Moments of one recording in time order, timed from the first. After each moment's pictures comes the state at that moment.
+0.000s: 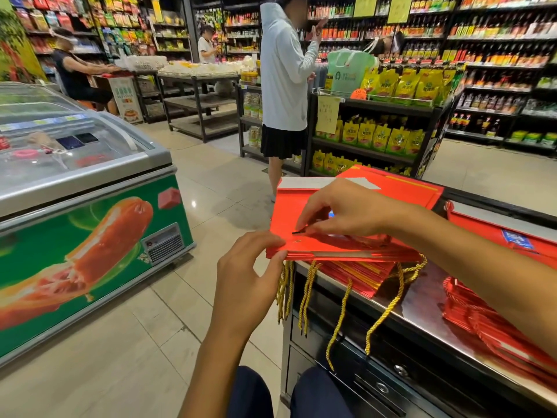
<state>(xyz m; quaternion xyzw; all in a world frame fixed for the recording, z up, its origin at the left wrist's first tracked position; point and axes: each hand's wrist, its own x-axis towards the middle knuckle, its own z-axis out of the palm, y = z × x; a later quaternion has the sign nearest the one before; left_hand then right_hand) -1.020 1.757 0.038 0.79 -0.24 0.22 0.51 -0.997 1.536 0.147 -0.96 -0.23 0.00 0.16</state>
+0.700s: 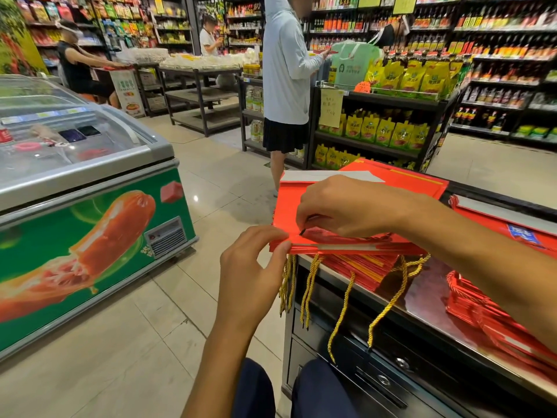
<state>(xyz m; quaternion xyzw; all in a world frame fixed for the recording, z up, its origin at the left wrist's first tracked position) -1.024 1.753 0.038 0.79 -0.24 0.23 0.52 -1.013 1.555 0.159 -0.94 -0.33 -0.03 -0.02</state>
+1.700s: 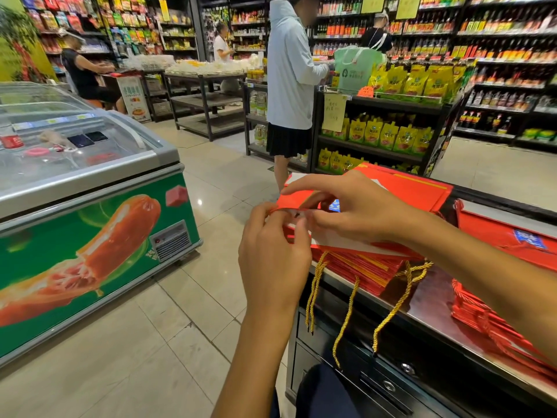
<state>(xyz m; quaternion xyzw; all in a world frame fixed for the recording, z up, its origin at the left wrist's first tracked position) -1.026 1.716 0.072 0.82 -0.14 0.29 0.48 -1.021 1.555 0.152 -0.92 -0.27 -0.13 0.24</state>
